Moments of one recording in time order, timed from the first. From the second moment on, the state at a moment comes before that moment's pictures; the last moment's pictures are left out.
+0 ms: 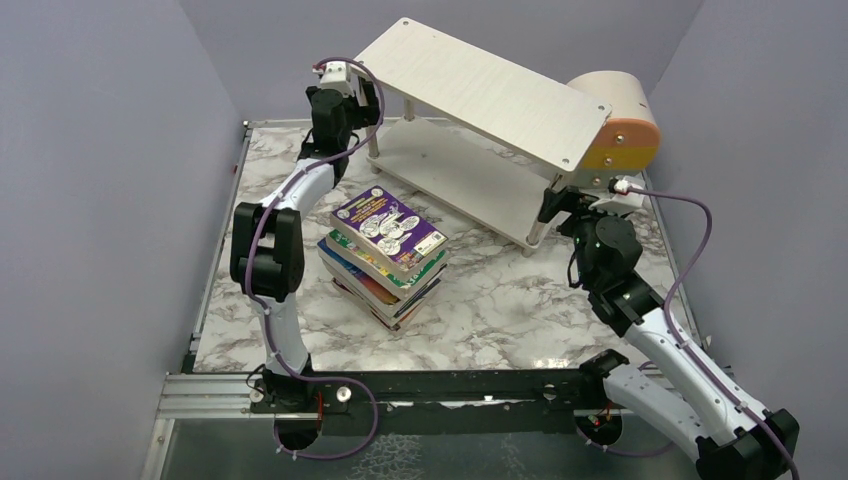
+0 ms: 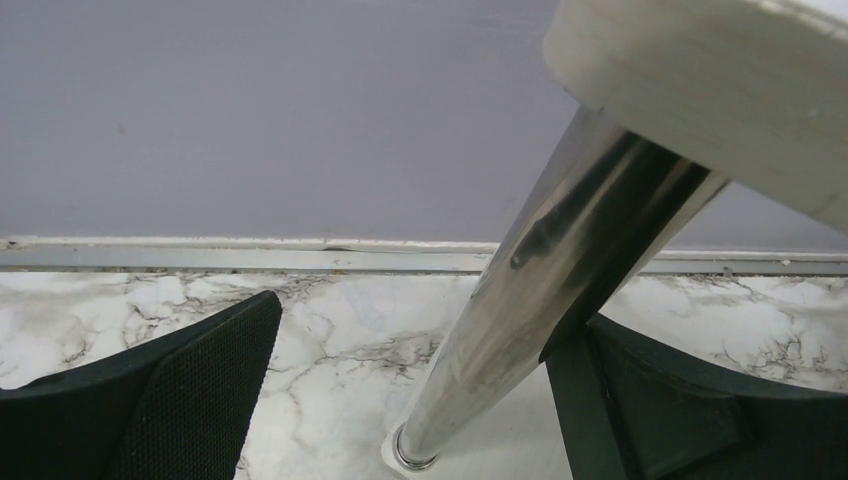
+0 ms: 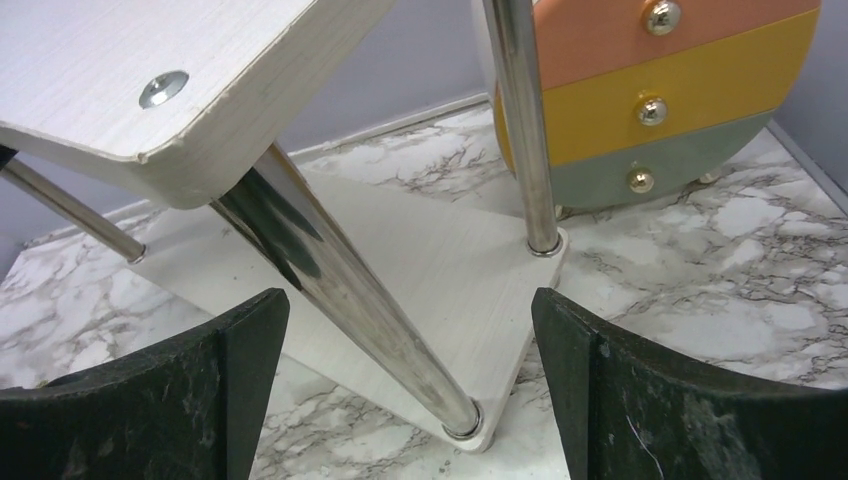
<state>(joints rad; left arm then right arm) -0.19 1.96 1.54 0.35 -0.09 -0.18 0.46 0.78 0.64 0.09 0.56 0.31</state>
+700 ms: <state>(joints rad) -0.19 1.87 1.34 0.34 -0.17 -0.20 0.46 0.59 0.54 0.09 0.18 0.27</state>
